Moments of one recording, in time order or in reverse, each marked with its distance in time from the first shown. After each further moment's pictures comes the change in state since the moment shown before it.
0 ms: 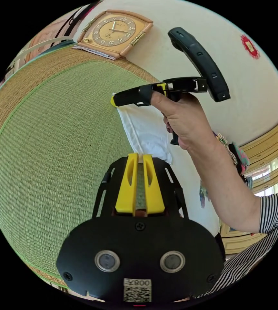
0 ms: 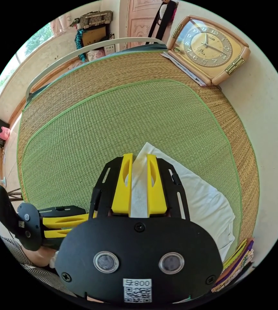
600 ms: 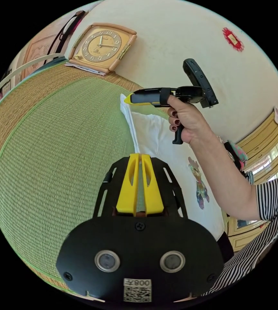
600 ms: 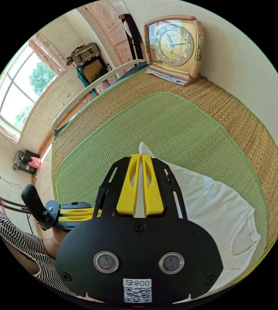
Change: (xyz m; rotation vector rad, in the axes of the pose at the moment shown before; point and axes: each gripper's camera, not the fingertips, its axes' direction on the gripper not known) left arm 0.065 0.009 -0.017 0.131 0.019 0.089; right arm 0.135 0.089 -0.017 0.184 -0.337 0.180
